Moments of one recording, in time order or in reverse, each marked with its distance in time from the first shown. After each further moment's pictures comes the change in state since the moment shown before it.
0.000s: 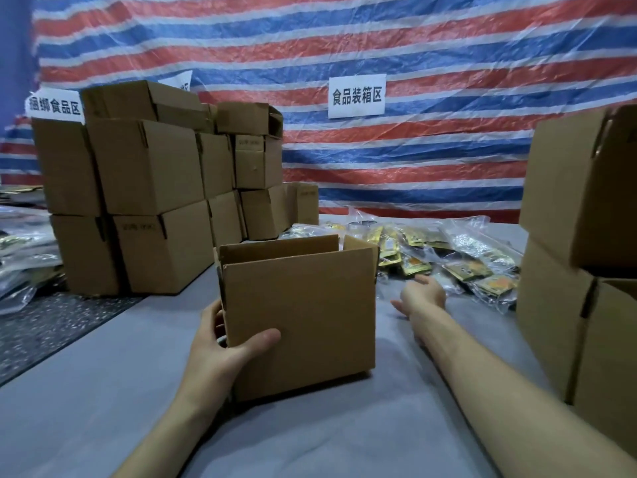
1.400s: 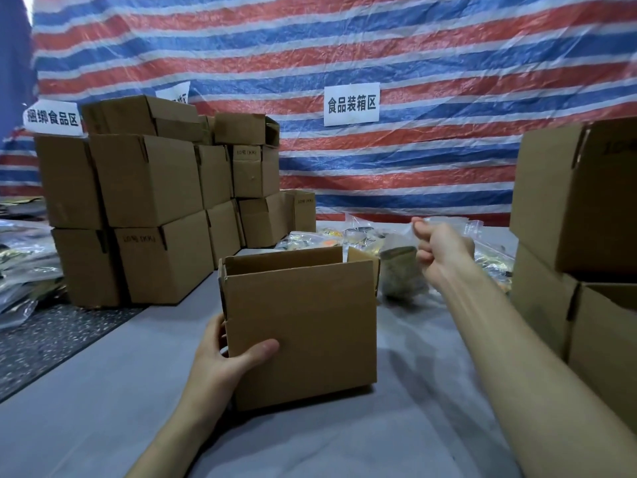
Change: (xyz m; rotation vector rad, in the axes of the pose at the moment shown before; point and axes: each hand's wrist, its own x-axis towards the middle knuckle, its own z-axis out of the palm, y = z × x) left_hand 0.000 0.000 -0.002 -0.038 -0.065 -0.018; right_hand -0.075 -0.115 -0.046 0.454 -0.187 -0.040
